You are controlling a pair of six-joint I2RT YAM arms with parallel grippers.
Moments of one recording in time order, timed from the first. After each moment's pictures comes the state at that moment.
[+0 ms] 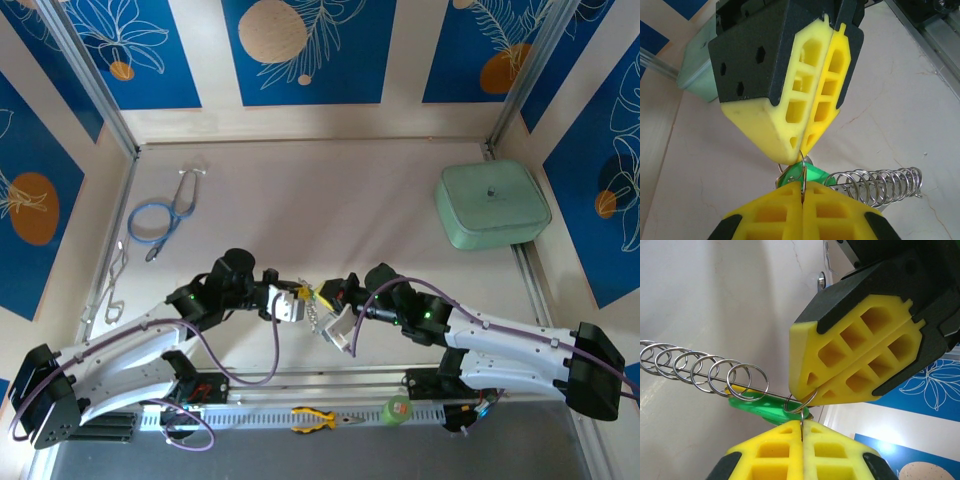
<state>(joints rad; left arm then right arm) -0.83 0.96 0.57 -0.12 0.45 0.94 1.06 0.95 0.53 0.01 -0.05 -1.53</state>
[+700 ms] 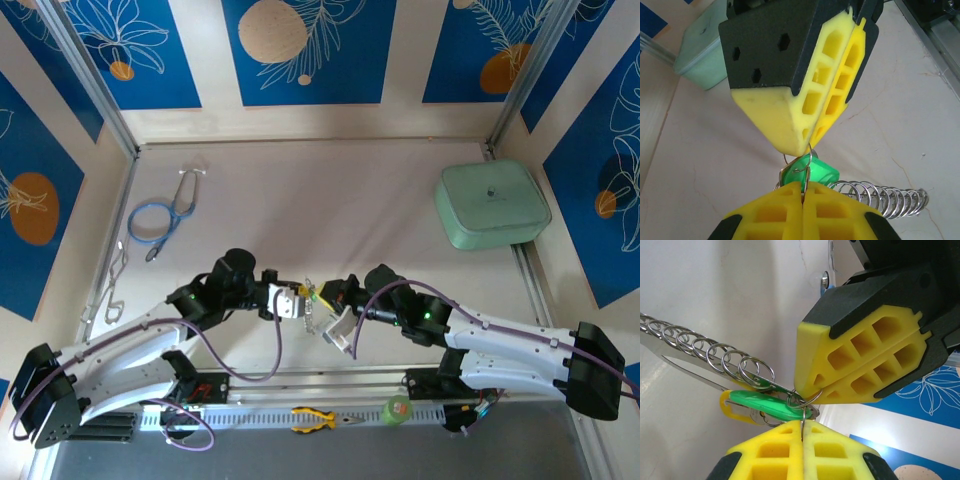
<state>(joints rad) -0.82 0.97 0.57 -0.13 0.42 0.87 1.06 0.95 0.52 0.00 -0.04 -1.58</state>
